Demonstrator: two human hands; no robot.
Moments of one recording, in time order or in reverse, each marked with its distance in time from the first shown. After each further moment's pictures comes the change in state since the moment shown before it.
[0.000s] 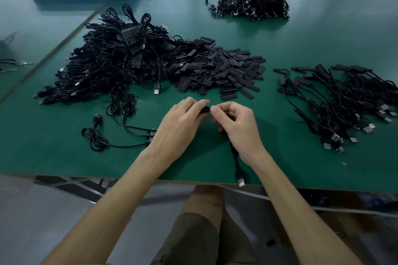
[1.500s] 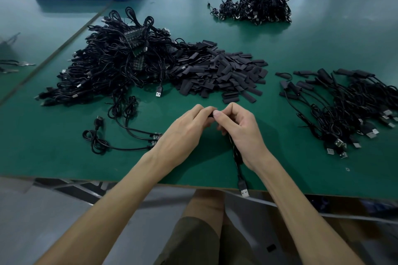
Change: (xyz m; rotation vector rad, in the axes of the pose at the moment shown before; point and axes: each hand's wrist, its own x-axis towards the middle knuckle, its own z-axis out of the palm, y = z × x) left_hand -0.003 -0.004 0.001 -0.073 -0.152 0.045; right_hand -0.002 -0.008 0.000 0.074 -0.089 0.010
